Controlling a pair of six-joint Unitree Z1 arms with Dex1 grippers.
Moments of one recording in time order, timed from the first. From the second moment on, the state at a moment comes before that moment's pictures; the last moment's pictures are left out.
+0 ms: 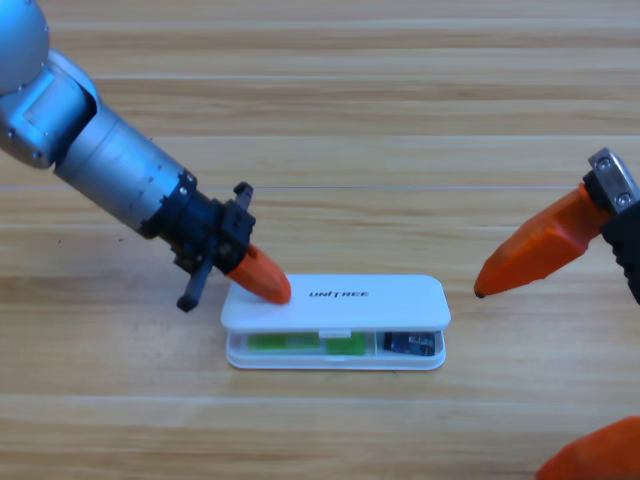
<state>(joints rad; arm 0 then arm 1) -0.46 2.02 -1.11 0.32 -0.70 1.03 1.08 1.40 -1.27 0.76 0.34 -0.52</state>
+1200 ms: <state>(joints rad) -0.57 2.01 -1.01 0.19 -0.59 0.97 1.08 1.40 -1.25 0.76 0.37 -0.52</state>
